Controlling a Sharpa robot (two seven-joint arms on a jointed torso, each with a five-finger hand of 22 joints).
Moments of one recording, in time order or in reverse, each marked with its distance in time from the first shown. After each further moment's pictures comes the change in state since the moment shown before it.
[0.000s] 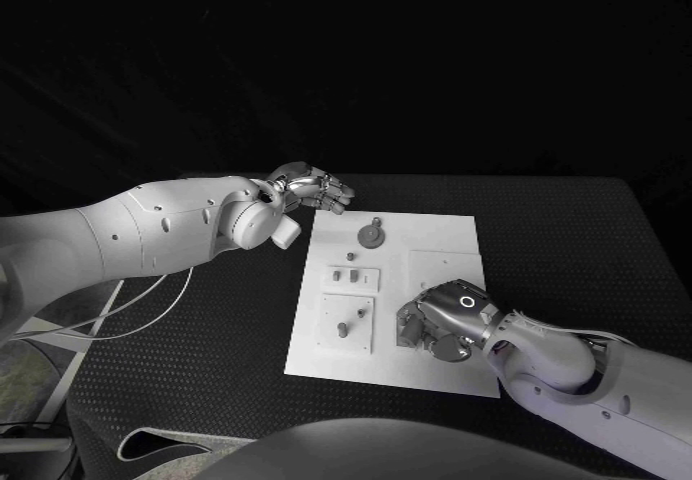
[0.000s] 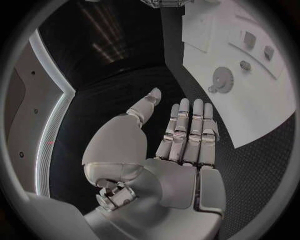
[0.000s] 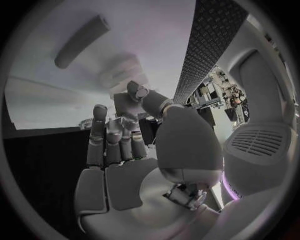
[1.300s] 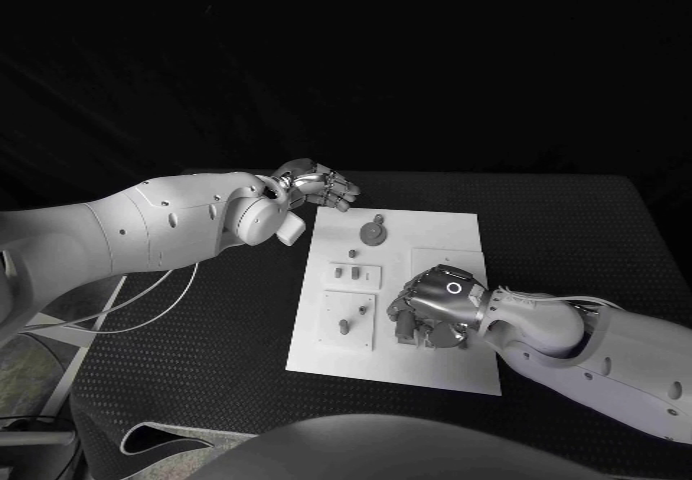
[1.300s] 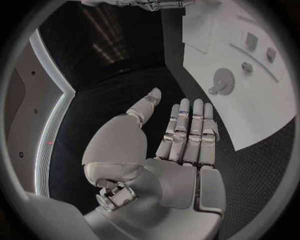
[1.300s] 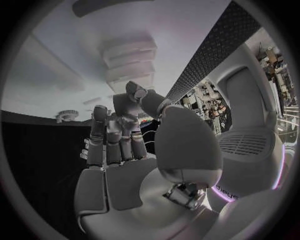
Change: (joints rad) left arm 0.000 0.014 0.000 -0.009 -0.001 0.005 -0.002; left_hand 0.000 0.000 0.000 0.000 0.000 -0.007 0.000 0.000 -0.001 -0.004 0.004 0.000 -0.001 0.000 0.000 -0.004 0.003 0.000 0.000 0.000 0.000 -0.001; right arm 0.114 0.084 -0.076 -0.116 -0.001 -0.004 0.251; right_hand 0.009 0.014 -0.003 -0.003 0.000 0.003 -0.003 0.000 -0.007 -0.028 -0.004 0.018 -0.015 -0.039 0.006 0.015 -0.008 0.000 -0.034 -0.001 0.000 0.000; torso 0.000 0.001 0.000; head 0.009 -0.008
